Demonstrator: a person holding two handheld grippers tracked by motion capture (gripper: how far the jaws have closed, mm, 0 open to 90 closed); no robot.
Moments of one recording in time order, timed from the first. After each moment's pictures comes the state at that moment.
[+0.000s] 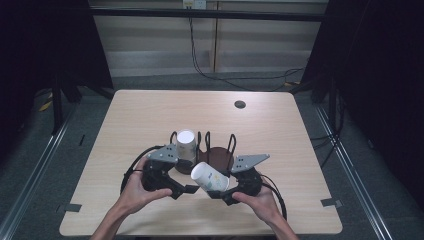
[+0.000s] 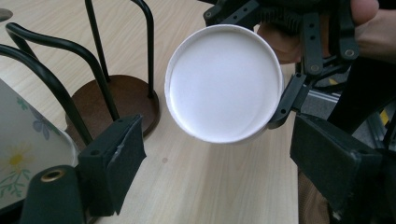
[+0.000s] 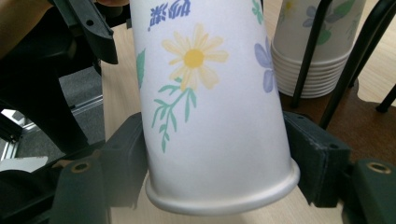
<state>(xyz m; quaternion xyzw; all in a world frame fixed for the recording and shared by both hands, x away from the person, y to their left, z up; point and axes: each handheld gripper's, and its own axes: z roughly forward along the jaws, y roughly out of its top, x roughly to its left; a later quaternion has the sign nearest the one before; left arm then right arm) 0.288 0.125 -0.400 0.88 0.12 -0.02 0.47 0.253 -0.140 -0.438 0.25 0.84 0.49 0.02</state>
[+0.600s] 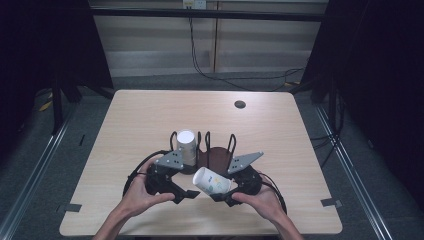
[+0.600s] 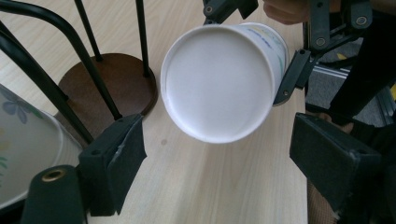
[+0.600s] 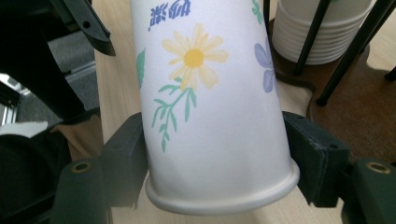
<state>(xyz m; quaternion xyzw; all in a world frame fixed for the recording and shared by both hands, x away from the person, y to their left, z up) 0.285 0.119 -0.411 0.90 0.10 -0.02 0.42 0.257 -0.138 -0.438 0.24 0.88 0.42 0.01</state>
